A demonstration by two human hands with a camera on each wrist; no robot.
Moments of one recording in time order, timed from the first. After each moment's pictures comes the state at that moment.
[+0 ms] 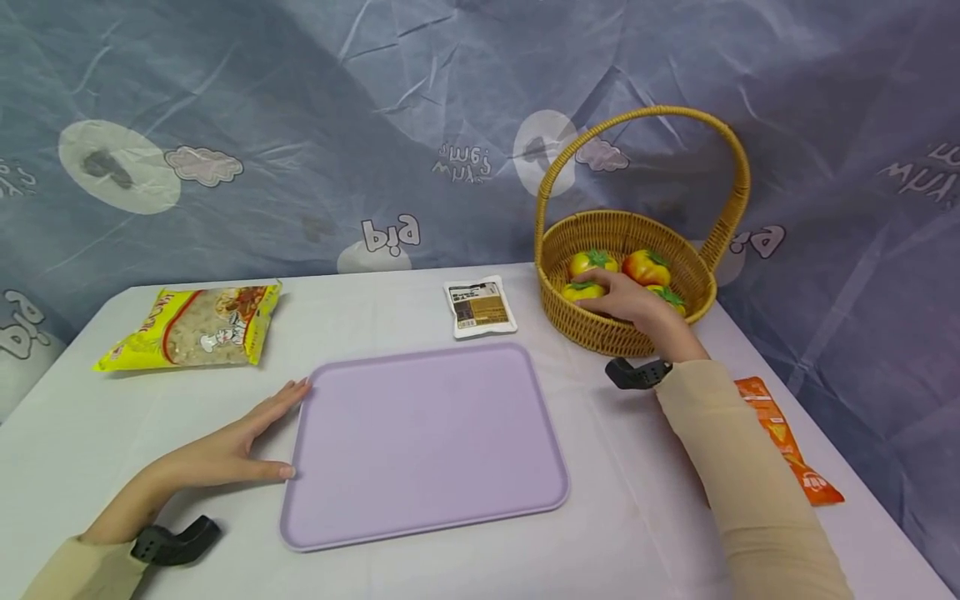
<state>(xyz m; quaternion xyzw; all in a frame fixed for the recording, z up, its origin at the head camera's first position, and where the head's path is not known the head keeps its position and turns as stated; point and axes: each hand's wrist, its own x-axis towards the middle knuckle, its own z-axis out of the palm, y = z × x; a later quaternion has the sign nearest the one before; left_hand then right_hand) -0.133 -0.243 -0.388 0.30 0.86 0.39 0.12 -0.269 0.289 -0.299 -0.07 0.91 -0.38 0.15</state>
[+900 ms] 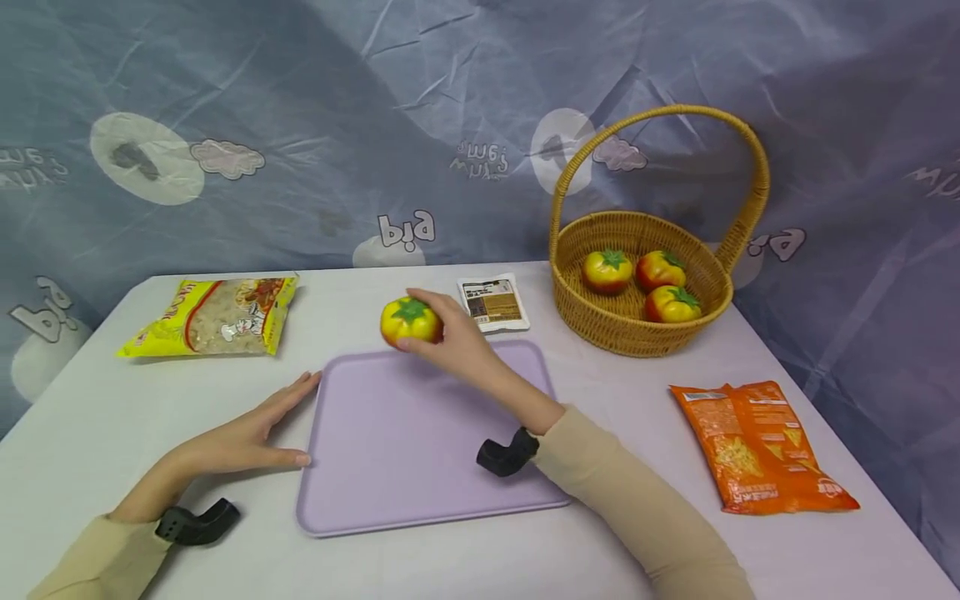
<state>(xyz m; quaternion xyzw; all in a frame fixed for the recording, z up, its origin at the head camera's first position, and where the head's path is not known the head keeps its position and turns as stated) -0.132 -0.244 -0.391 0.26 0.88 0.37 0.13 -0.199 0.073 -0.318 -0.26 0.83 -0.49 -0.04</state>
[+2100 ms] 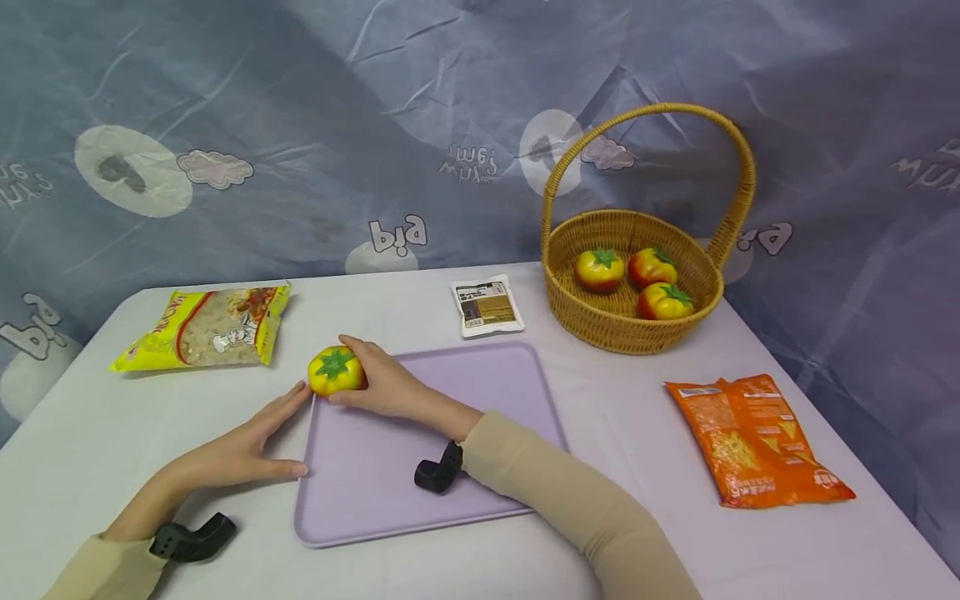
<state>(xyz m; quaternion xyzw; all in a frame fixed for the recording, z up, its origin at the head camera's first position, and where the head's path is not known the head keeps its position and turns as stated) -0.131 -0.242 -0.390 0.26 0.89 0.36 0.13 -0.201 -0.004 -0.371 -0.33 0.85 -0.40 0.07</state>
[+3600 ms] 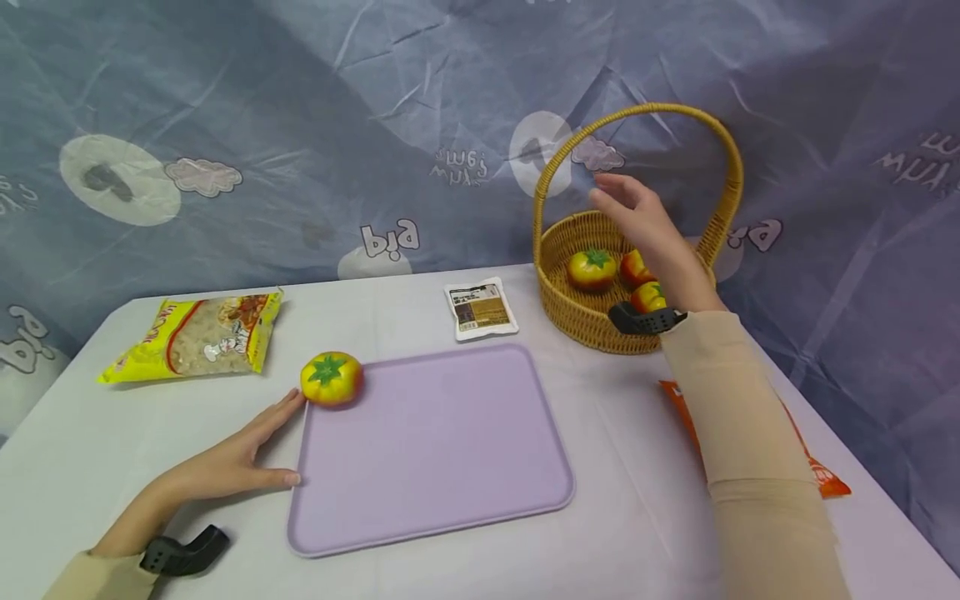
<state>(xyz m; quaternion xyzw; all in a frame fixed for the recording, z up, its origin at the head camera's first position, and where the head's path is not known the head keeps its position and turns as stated) -0.130 -0.242 -0.390 0.27 0.88 0.37 0.12 -0.276 0.280 -0.226 -0.05 0.82 -0.56 -0.04</state>
